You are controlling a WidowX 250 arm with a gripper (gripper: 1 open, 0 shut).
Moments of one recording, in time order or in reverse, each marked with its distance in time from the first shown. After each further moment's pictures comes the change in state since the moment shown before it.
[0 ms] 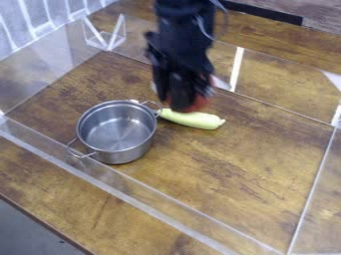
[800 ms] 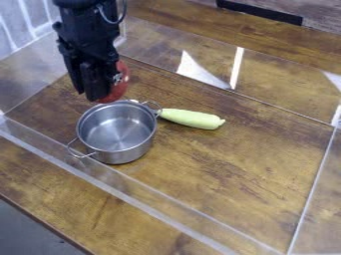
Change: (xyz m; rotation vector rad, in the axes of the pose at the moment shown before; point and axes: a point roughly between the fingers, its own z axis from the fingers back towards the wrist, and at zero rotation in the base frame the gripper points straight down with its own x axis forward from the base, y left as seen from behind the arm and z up) arm -0.055 0.054 -0.015 0.016 0.057 0.099
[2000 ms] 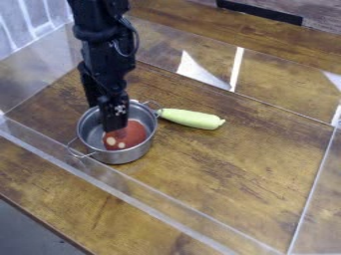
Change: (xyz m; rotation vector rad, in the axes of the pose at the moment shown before) arm 0.005 -0.003 -0.032 -0.031 0.034 -0.288
